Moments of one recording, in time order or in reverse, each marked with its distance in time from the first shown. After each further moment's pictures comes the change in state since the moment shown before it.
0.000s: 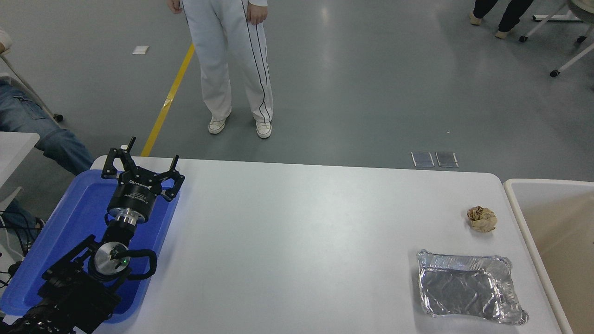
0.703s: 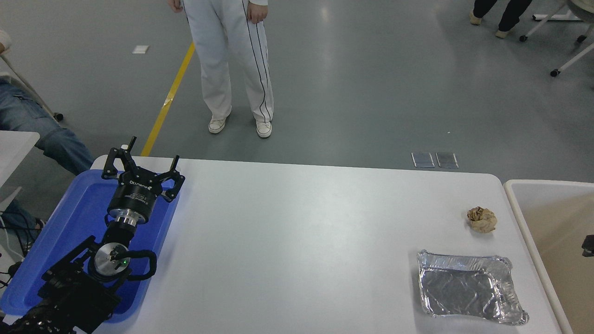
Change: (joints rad) left arm 0.000 0.000 0.000 0.000 0.000 0.000 0.000; right arm 0.474 -0.021 -0.431 0.171 0.001 0.479 0.000
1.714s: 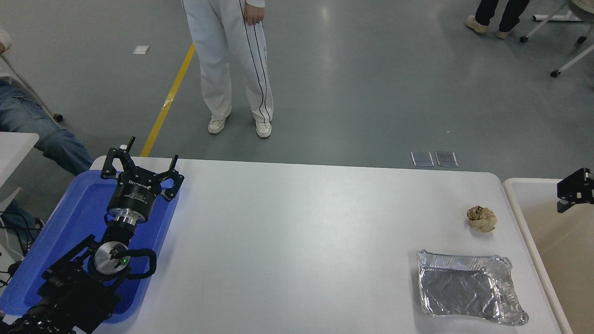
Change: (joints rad) left arm 0.000 0.000 -0.001 0.000 0.000 0.000 0.000; right arm 0.612 0.250 -0.319 0.191 -0.010 0.332 0.000
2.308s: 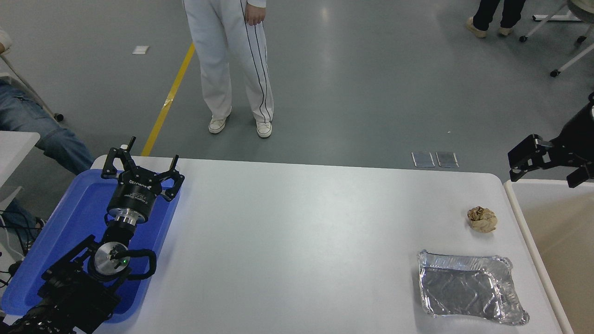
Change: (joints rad) left arm 0.000 0.000 0.000 0.000 0.000 0.000 0.000; right arm 0.226 0.223 0.044 0.138 0.012 0.003 0.001
